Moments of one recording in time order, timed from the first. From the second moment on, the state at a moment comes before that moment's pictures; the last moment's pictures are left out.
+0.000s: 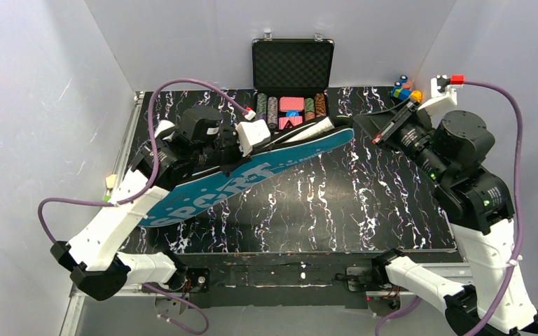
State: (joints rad) left arm -0.73 1.22 1.56 -0.92 0.24 0.44; right arm 0.48 0.94 1.59 -0.77 0.01 0.76
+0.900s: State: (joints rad) left arm -0.73 1.21 1.54 -0.92 0.26 0.45; right arm 0.57 0.99 1.55 -0.78 0.03 0.77
